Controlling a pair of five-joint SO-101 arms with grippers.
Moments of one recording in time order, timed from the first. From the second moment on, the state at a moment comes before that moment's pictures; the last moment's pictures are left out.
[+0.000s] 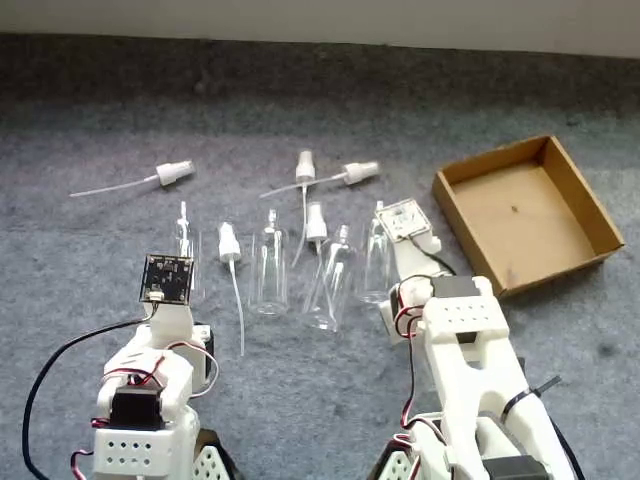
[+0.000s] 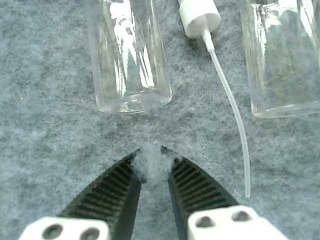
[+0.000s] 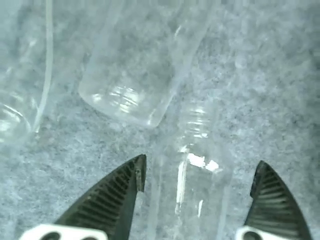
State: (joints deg) left arm -5.1 -104.1 96.0 72.3 4.2; right arm -9.8 -31.3 59.5 54.3 17.8
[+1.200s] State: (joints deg) left arm -5.1 -104.1 96.0 72.3 4.2; right arm -9.8 -21.6 59.6 49.3 17.6
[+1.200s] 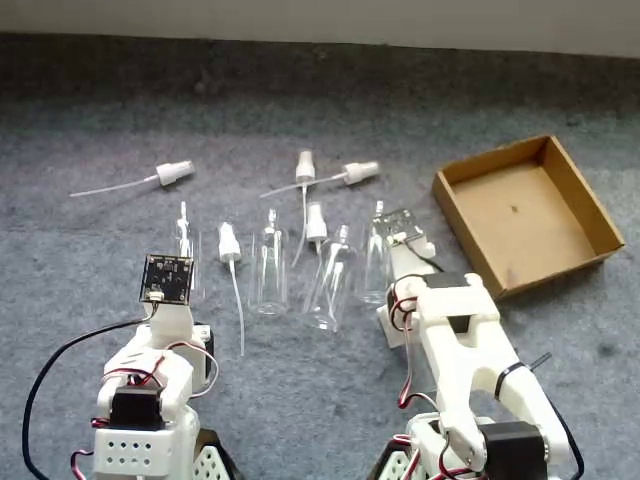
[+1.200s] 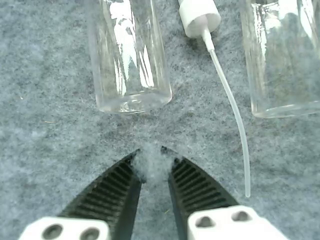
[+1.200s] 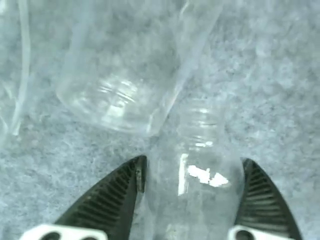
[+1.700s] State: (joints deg) left arm -5.1 -104.1 96.0 72.3 4.2; right arm -9.5 -21.6 59.2 49.4 17.6
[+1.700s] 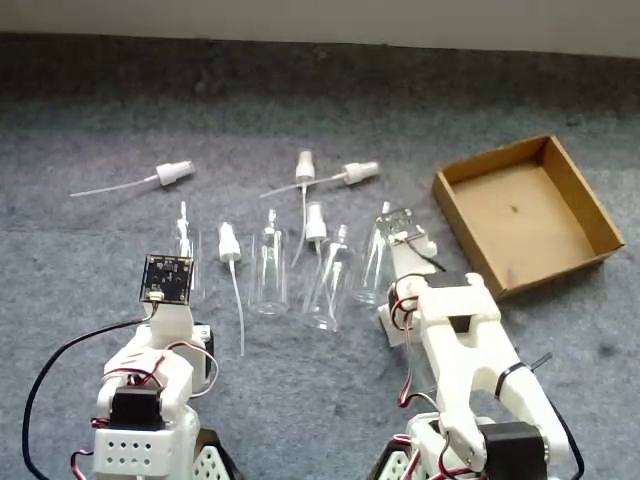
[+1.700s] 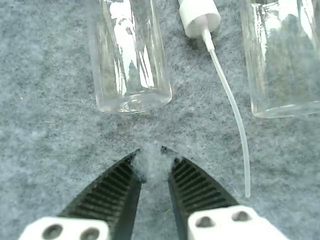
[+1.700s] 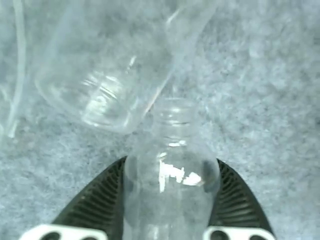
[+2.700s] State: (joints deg) left arm -5.1 -104.1 96.0 72.3 -9.2; right arm -4.5 -21.5 -1.3 98.9 10.2
